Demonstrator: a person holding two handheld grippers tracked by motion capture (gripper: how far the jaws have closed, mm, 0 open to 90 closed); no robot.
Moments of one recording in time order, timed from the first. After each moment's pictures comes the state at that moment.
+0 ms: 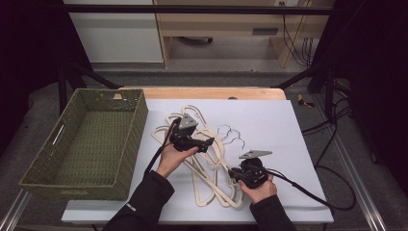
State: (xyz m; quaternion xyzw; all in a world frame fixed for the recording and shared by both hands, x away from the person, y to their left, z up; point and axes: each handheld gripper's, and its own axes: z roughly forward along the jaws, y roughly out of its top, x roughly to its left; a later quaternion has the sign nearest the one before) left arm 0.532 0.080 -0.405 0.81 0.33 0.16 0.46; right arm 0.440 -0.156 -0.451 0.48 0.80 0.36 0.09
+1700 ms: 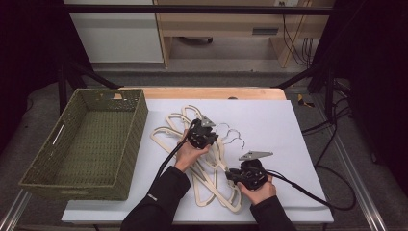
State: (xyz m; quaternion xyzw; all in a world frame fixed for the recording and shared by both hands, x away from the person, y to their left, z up) left arm 0.558 0.037 -0.436 0.84 0.33 0.15 0.41; right arm 0.436 -0.155 -0.448 0.45 0.80 0.39 0.06
